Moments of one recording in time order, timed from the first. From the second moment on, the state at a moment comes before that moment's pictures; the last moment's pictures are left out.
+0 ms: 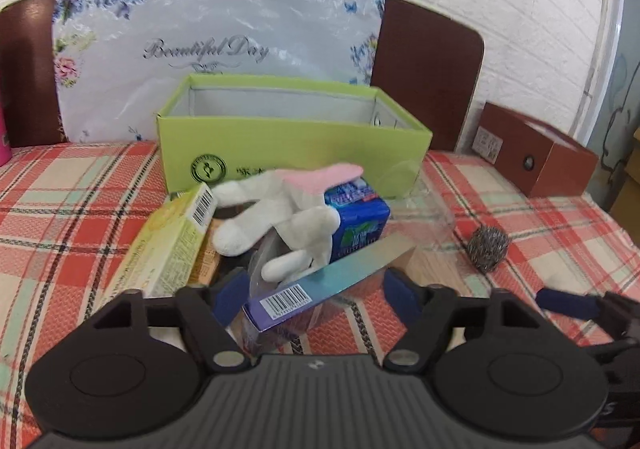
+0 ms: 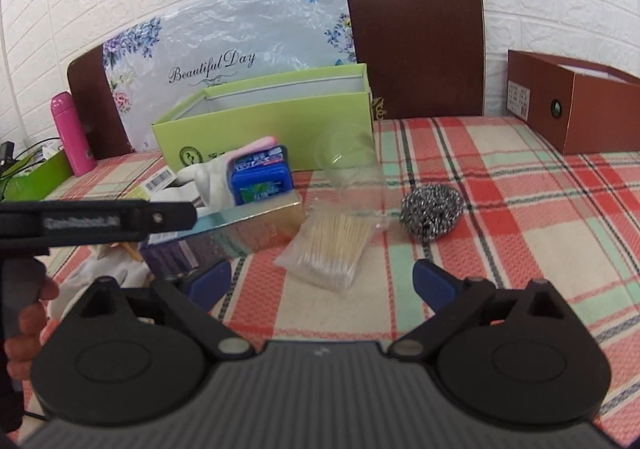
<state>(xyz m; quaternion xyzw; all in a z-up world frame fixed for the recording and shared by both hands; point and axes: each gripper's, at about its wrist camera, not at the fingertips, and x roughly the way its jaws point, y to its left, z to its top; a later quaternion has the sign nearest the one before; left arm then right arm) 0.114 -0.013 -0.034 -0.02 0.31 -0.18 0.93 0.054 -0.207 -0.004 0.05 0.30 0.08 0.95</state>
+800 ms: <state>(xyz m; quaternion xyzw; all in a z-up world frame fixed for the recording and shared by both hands) 0.121 -0.017 -0.045 0.02 0.30 -0.15 0.94 0.100 -0.210 -0.026 0.05 0.35 0.07 0.93</state>
